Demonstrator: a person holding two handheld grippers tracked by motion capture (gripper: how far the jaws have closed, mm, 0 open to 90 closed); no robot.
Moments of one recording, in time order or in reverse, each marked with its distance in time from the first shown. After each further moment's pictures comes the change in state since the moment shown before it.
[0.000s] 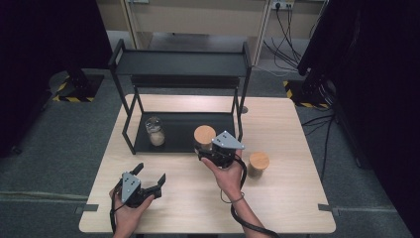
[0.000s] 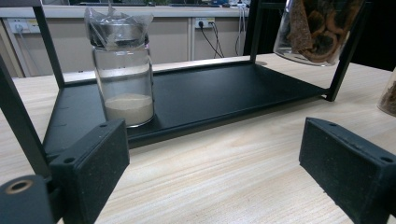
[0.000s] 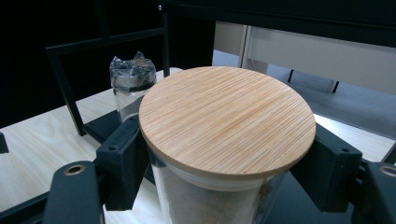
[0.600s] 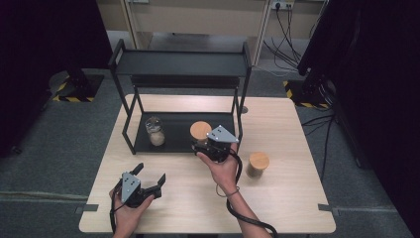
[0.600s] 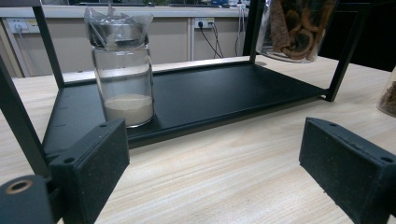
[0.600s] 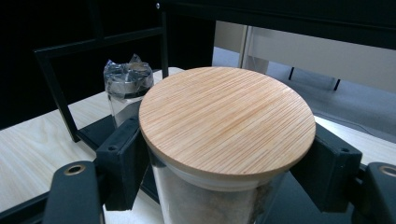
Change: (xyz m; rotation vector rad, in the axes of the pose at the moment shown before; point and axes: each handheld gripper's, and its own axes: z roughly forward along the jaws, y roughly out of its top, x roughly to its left) left arm 0.000 0.000 0.000 0.000 -0.003 0.001; right arm 0.001 0.009 0.019 0.021 0.000 -0.001
